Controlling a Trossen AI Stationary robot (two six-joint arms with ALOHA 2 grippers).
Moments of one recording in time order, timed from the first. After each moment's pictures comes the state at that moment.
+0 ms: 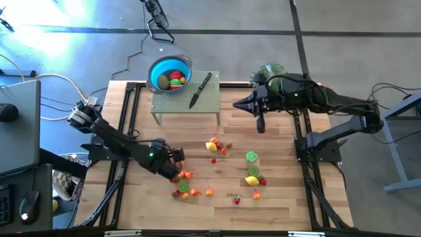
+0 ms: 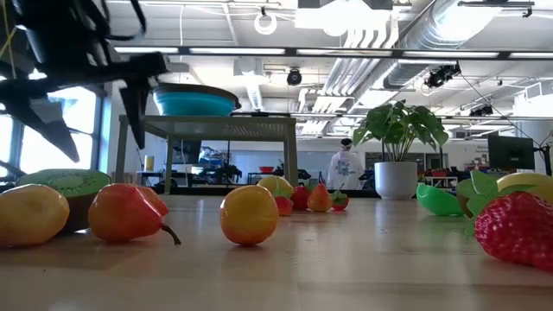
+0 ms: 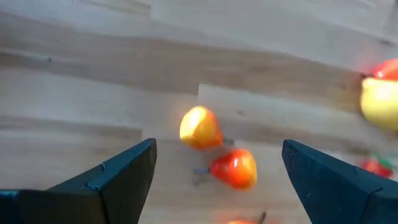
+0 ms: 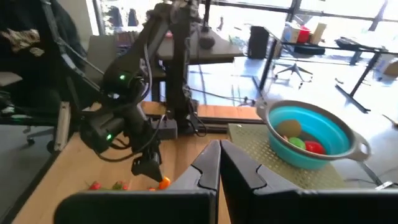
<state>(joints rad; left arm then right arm) -0.46 1.50 0.95 -0.92 -0.47 -2.22 -0.06 1.23 1.48 -0.47 -0.01 -0.08</state>
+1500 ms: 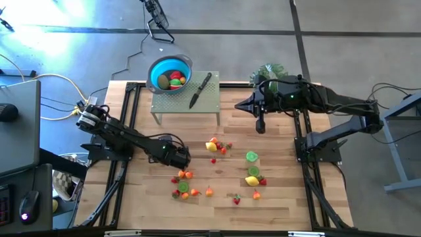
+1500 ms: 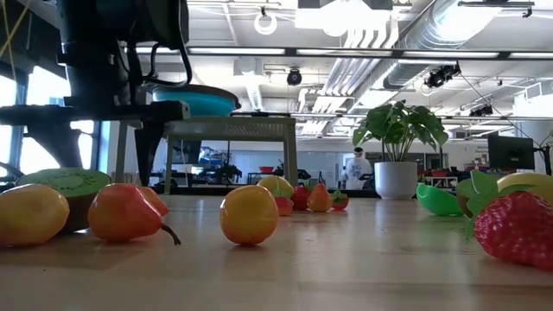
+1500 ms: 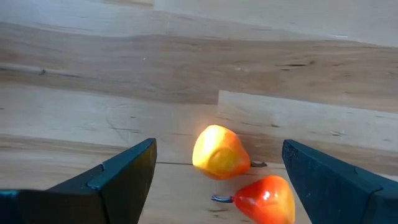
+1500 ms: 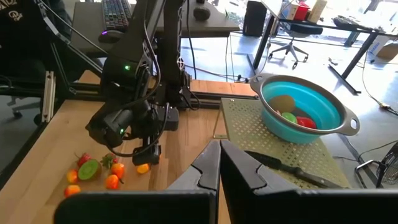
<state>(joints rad) -0.31 1.61 0.95 -0.87 -0.31 -2.02 -0.07 1.23 1.48 -0.57 0.03 -0.11</state>
